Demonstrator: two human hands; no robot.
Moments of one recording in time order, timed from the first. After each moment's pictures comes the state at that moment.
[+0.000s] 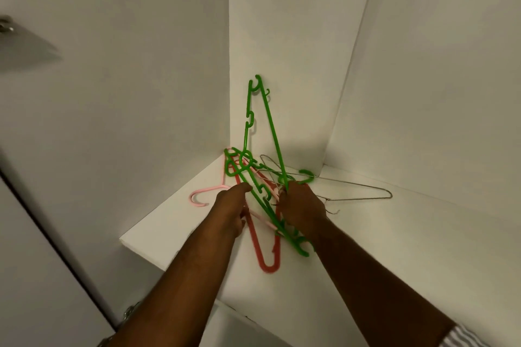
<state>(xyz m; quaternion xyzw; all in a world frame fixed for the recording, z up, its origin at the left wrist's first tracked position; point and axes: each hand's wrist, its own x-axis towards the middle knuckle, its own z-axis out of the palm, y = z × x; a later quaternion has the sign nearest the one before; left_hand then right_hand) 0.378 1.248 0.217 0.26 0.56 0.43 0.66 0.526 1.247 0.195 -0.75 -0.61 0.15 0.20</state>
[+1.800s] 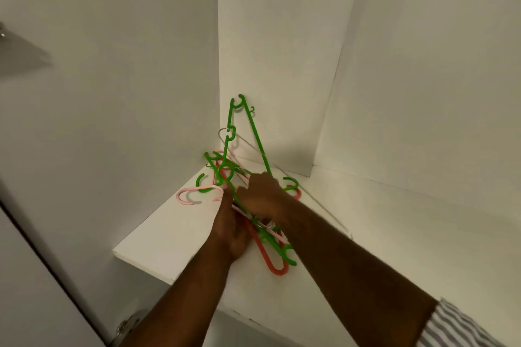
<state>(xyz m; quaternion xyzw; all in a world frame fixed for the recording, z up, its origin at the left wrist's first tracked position) 0.373 1.245 0.166 0.18 0.26 0.48 0.81 0.452 1.238 0.254 -0.74 -0.62 0.20 0.14</state>
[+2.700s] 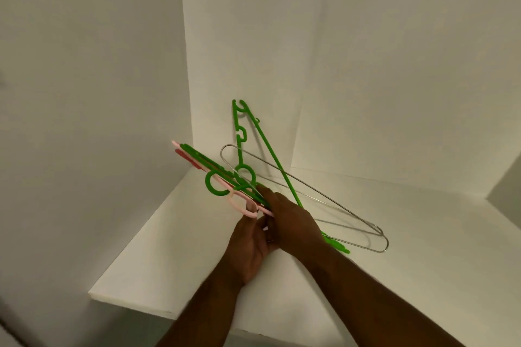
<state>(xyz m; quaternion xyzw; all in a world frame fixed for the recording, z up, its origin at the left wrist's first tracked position) 0.393 1.223 0.167 0.34 0.17 0.40 0.83 0.500 1.189 0.213 -0.71 -0.67 0.05 0.20</state>
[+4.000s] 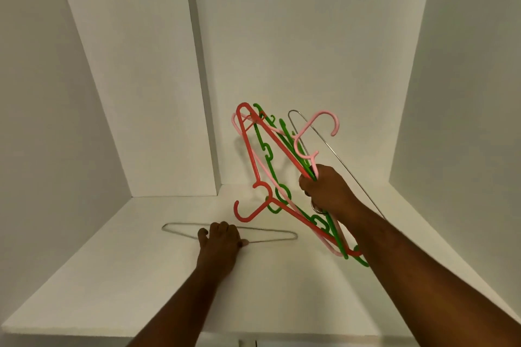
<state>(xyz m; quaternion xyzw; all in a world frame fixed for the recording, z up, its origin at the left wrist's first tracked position) 0.513 1.156 0.158 0.89 0.44 0.12 -0.01 0.716 1.003 0.308 -0.73 -0.44 0.16 0.50</state>
